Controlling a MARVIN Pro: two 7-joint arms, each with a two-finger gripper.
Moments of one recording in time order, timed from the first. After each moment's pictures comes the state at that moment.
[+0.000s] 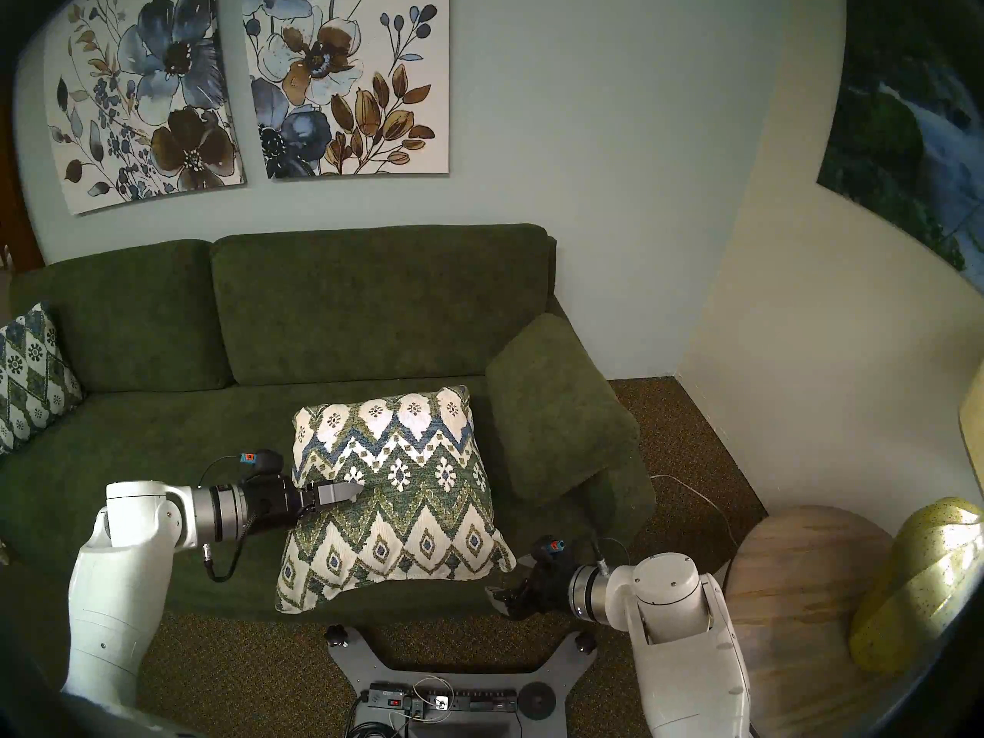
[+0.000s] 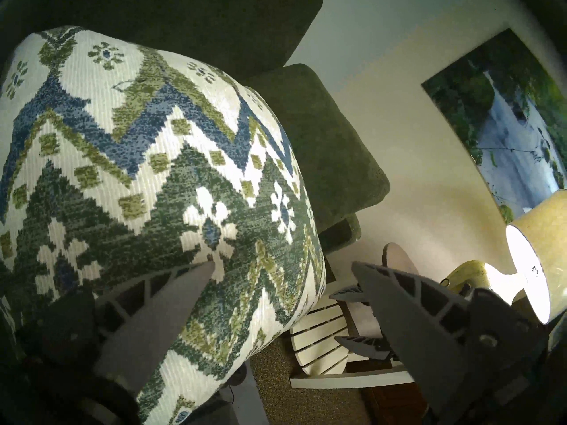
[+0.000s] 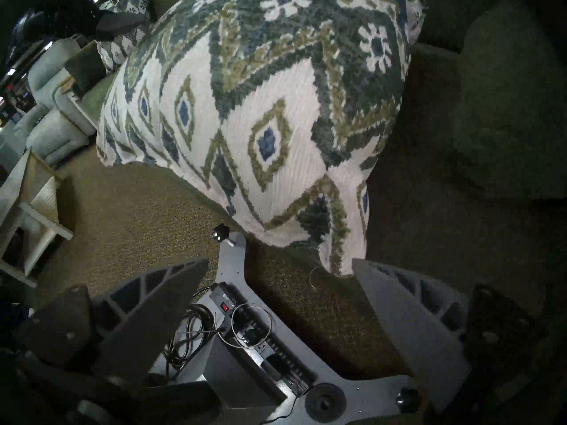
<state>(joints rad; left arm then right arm) 1.80 -1.19 -1.85 -1.65 -0.51 0.91 -0.91 -1.89 -1.47 1.67 -1.63 -0.32 0.37 1.04</state>
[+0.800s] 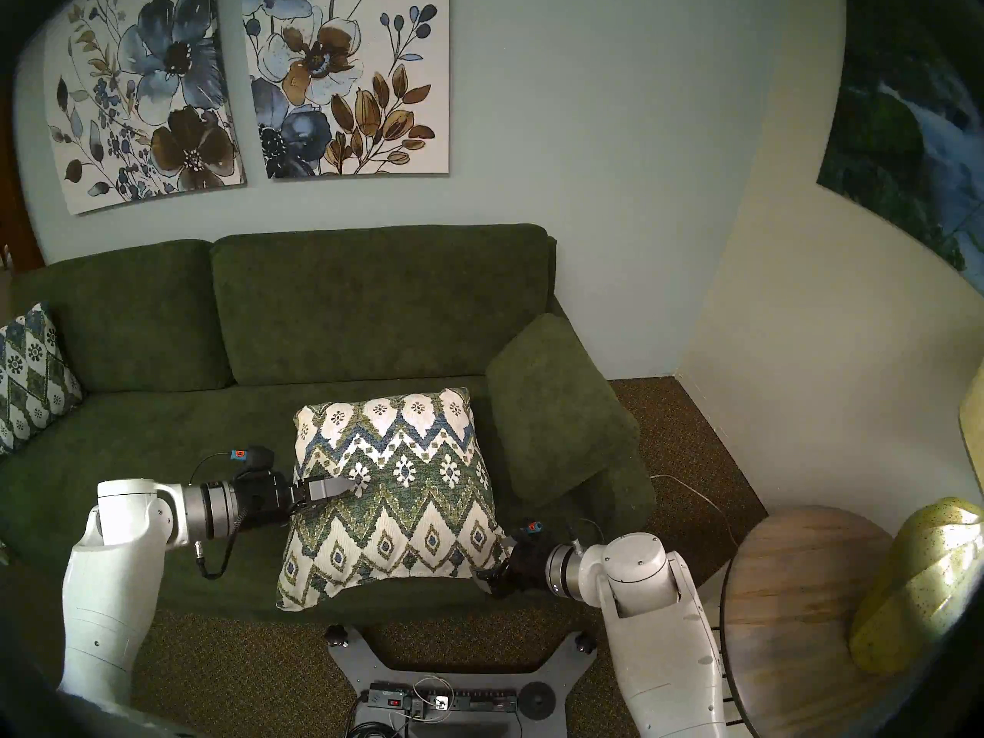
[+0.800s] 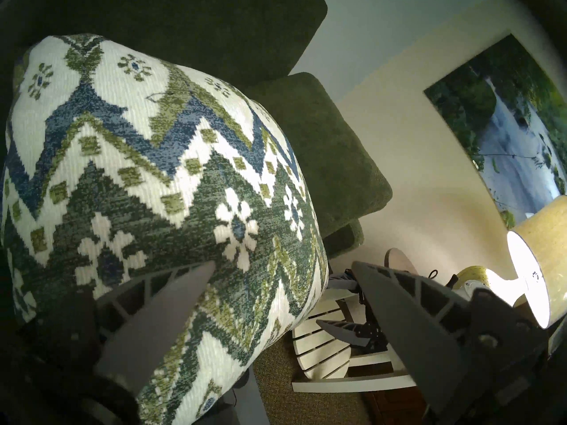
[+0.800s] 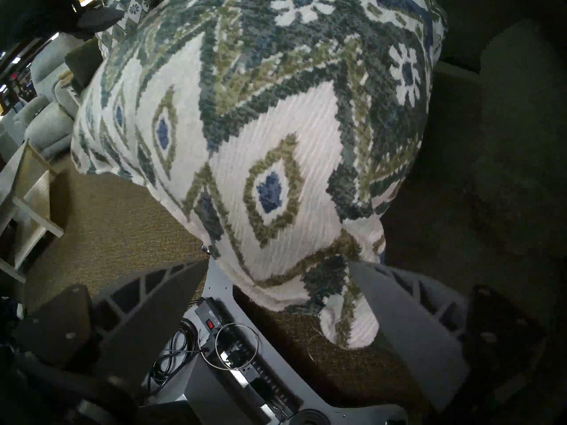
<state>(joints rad) 1.81 -1.17 -1.88 -1.64 -0.53 0.91 -0.91 -1.77 -1.51 1.59 -1.53 -0.39 0.37 0.94</state>
